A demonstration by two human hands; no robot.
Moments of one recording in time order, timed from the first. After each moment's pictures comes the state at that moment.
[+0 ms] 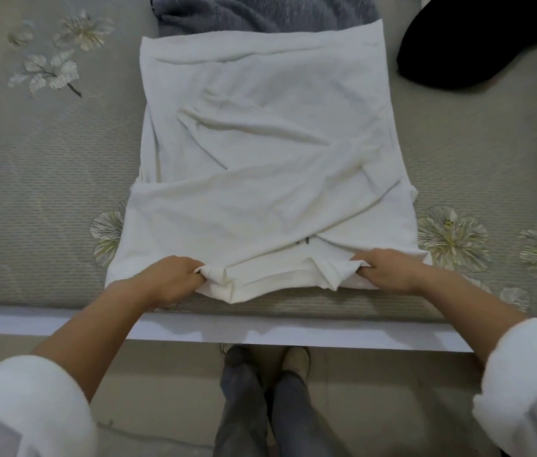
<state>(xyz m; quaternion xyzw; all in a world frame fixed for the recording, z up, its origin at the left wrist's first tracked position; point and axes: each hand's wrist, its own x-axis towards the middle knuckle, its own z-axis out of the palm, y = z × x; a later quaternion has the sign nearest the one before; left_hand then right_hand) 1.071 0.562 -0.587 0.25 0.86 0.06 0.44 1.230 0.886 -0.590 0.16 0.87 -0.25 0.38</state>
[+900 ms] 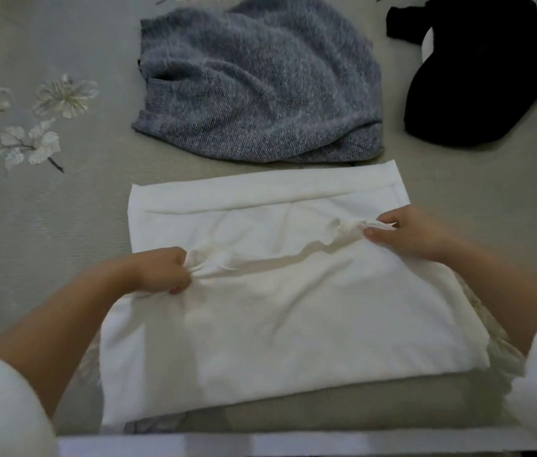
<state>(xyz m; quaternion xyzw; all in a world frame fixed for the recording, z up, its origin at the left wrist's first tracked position) 0.897 0.640 -0.554 0.17 0.86 0.05 0.49 1.070 0.986 -0.573 0.28 0.88 -0.35 0.18</state>
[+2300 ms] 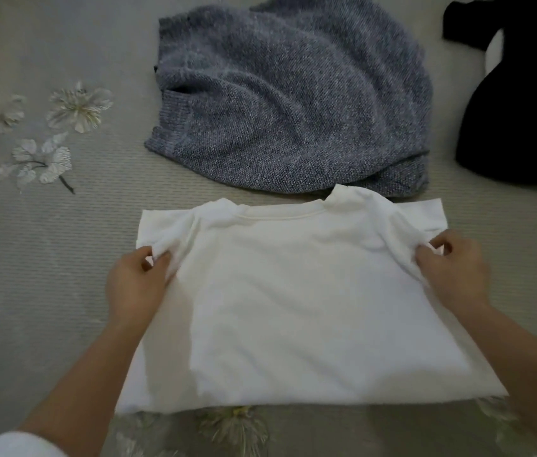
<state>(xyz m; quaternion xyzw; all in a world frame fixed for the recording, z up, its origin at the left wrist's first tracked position) 0.852 0.633 -0.614 -0.05 0.97 0.25 0.07 1.025 1.015 -0.633 0.49 0.83 -0.28 -0.04</state>
